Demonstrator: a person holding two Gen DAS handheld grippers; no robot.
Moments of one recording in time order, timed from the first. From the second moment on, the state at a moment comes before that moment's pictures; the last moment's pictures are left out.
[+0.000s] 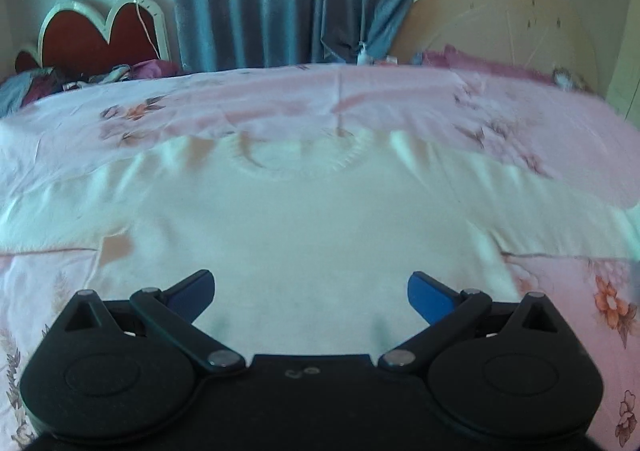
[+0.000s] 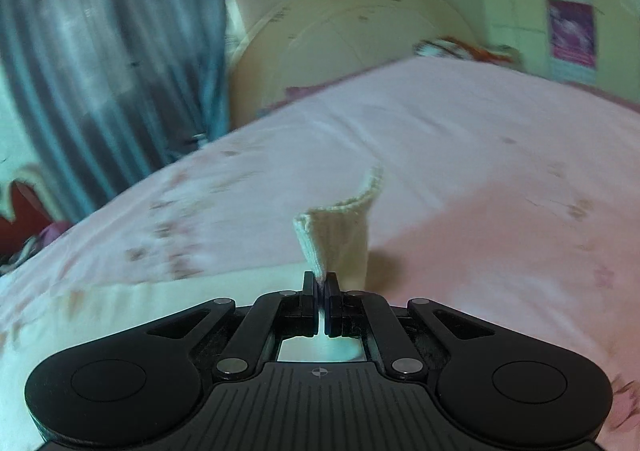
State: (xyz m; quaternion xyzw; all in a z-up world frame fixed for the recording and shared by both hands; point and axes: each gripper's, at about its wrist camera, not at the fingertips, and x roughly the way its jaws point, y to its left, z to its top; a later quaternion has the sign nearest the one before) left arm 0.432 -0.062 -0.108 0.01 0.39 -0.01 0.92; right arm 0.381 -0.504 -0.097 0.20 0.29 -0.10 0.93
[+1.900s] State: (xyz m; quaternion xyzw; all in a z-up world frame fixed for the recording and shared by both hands) left arm 0.530 0.083 -0.130 -0.09 0.37 -0.10 0.92; right arm 0.422 -0.296 -0.155 0.17 0.38 0.00 0.91
